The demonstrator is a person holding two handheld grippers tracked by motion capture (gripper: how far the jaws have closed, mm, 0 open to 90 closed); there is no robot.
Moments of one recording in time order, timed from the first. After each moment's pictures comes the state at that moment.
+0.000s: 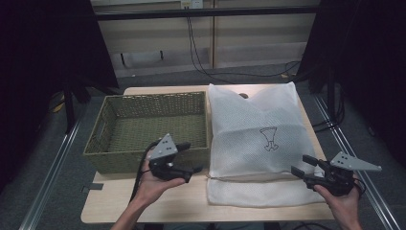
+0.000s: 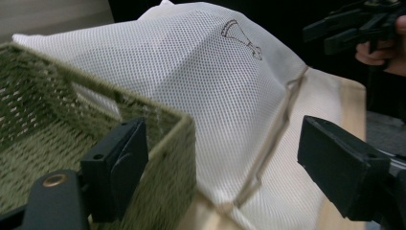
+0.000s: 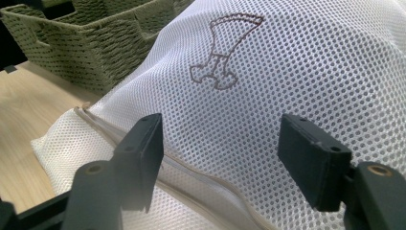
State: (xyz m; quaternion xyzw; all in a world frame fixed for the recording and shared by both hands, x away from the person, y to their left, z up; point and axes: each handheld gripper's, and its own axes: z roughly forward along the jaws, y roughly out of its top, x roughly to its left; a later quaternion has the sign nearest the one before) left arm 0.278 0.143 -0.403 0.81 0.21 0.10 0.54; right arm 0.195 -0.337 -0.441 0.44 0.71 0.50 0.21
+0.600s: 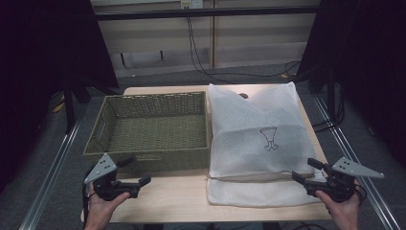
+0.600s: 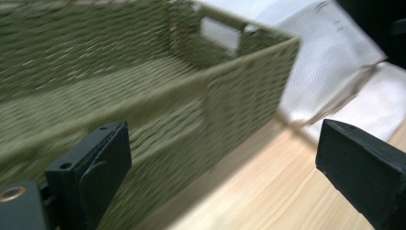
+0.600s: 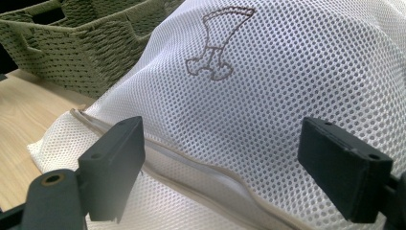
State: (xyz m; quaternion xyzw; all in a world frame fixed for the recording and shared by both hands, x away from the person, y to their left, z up) left arm 0.243 0.278 -0.435 0.76 0.35 0.17 0.52; right arm 0.183 -0.335 -0.446 0.46 0.69 0.51 0.22
